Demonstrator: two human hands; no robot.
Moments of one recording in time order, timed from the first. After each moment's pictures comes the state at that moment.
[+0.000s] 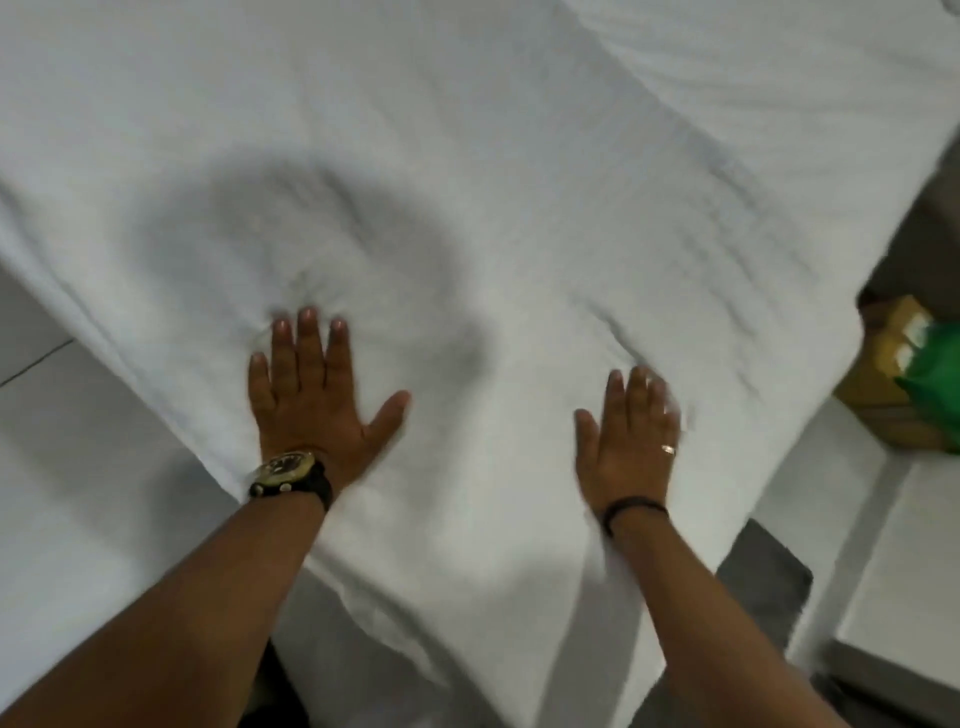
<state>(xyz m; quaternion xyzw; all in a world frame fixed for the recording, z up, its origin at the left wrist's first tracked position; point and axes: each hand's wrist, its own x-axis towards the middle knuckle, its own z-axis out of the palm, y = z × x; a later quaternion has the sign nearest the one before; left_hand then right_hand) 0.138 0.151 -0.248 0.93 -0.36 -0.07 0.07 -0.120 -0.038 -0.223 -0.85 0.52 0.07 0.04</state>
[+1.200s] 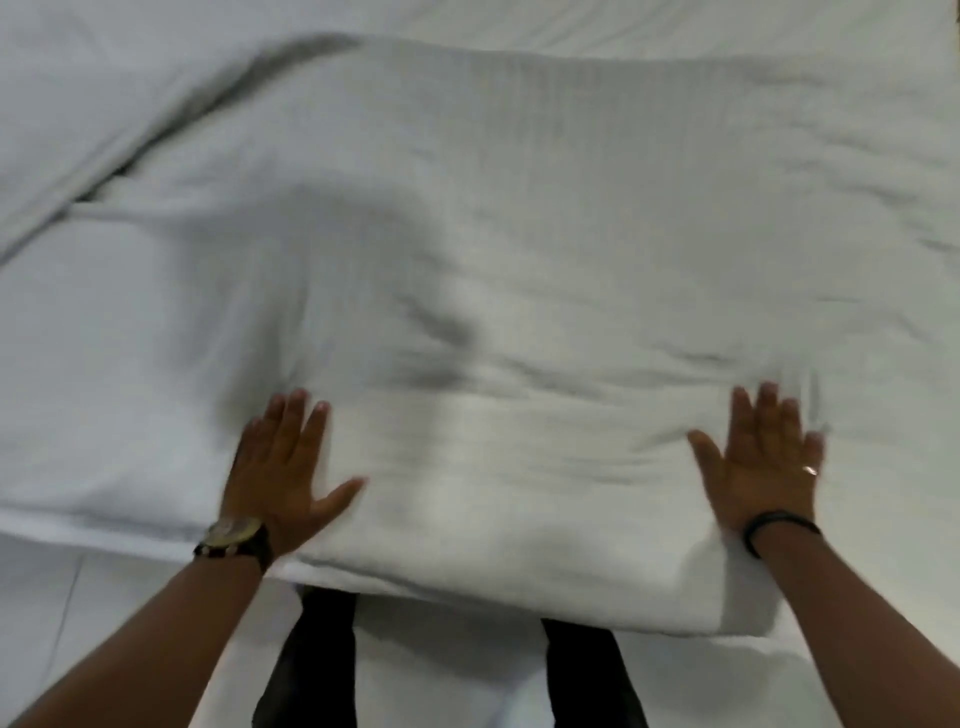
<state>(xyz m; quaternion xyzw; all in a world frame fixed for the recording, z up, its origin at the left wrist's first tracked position) 0.579 0.133 -0.193 0.70 -0.69 -0.17 -0.13 0.058 0.069 -0.219 -0.62 0.77 0.13 0.12</state>
